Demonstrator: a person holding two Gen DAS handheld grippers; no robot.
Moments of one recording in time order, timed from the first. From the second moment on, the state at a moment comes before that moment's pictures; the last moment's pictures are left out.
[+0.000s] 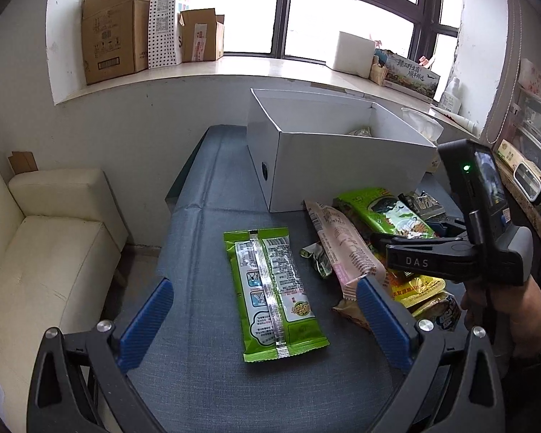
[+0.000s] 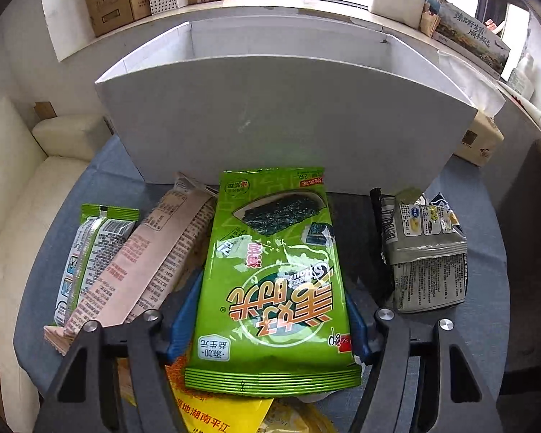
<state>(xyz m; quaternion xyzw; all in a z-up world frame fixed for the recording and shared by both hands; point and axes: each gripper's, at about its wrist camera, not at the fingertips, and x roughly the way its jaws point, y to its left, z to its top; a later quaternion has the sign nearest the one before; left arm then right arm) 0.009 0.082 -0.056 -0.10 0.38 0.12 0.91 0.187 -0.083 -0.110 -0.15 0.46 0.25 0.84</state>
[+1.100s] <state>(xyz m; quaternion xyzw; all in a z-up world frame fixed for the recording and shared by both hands) 0.085 0.070 -0.150 -0.08 0.47 0.14 0.87 0.132 -0.170 -0.057 -0.05 0.41 0.25 0.88</state>
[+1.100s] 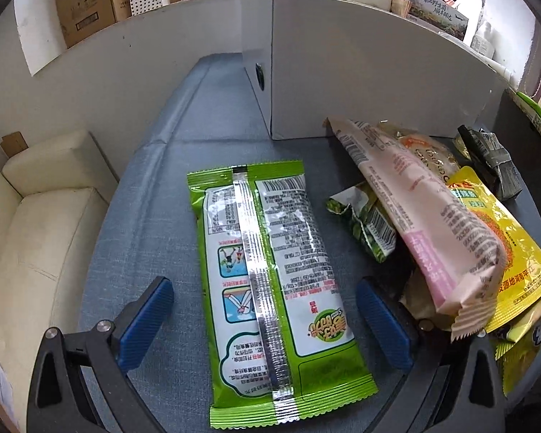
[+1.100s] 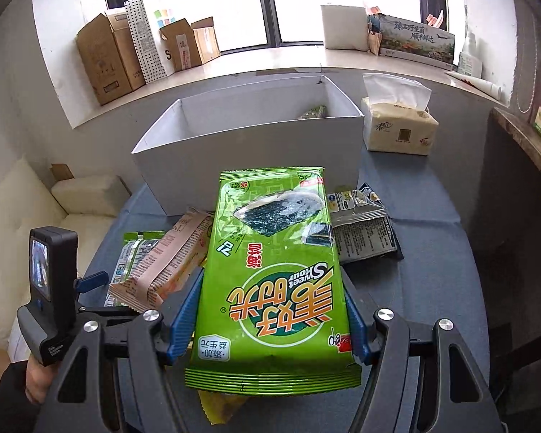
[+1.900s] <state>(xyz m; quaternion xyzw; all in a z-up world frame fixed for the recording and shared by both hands) 0.037 0.075 -0.023 -0.06 0.36 0.12 0.92 0.138 -0.171 -0.046 -0.03 0.40 0.28 0.87</state>
